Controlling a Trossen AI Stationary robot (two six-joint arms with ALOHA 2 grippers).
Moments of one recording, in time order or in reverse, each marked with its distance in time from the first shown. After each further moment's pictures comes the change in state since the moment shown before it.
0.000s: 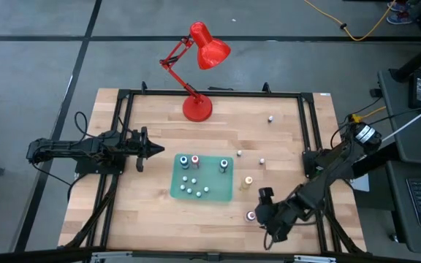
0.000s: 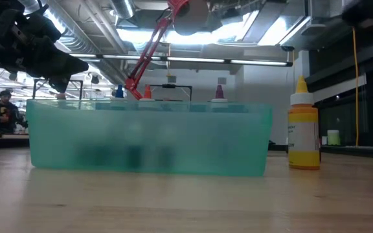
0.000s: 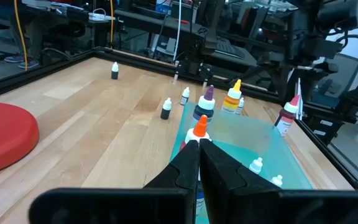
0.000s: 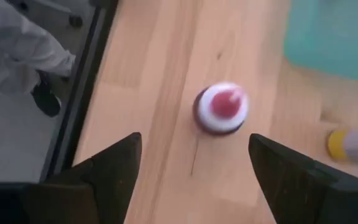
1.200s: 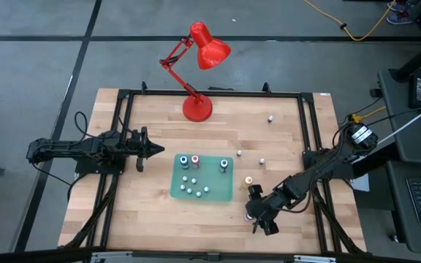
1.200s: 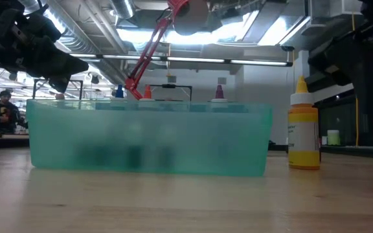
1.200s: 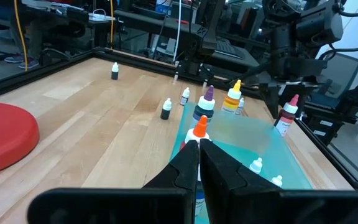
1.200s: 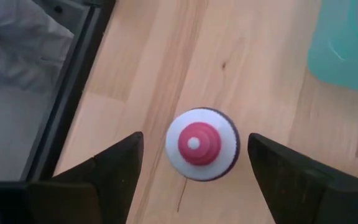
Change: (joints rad) left arm 0.000 0.000 0.000 0.001 0.000 0.000; right arm -0.142 0.036 -0.147 0.273 -0.185 -0.147
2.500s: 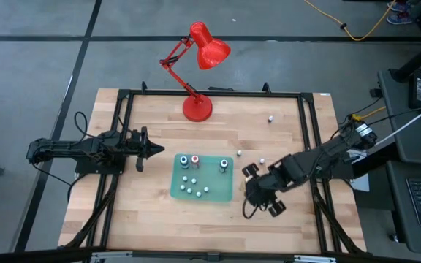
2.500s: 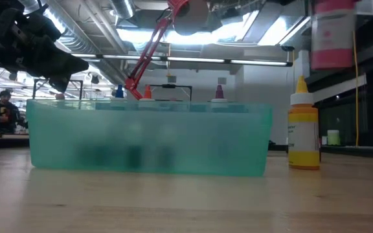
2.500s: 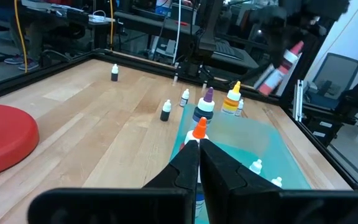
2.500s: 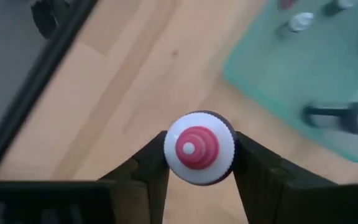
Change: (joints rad) left arm 0.000 0.000 0.000 0.006 0.000 0.000; right arm -0.166 -0.014 0.520 -0.759 -0.052 -0.489
